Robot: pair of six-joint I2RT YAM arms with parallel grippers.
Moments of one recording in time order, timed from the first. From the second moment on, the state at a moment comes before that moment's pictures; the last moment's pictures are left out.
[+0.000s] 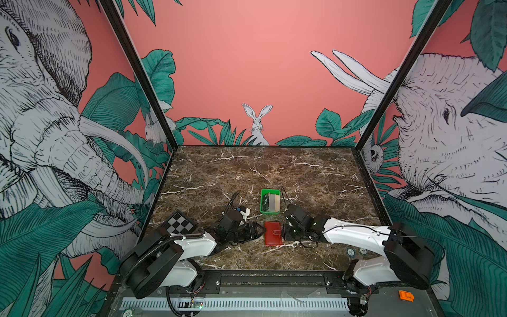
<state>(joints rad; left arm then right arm) -0.77 1.34 0.29 0.38 0.41 -1.00 0.92 1.40 0.67 -0.36 -0.04 0.80</state>
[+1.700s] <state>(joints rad) -0.83 1.60 0.35 0.71 0.54 -1.11 0.91 1.44 0.59 -0.16 0.00 0.92</state>
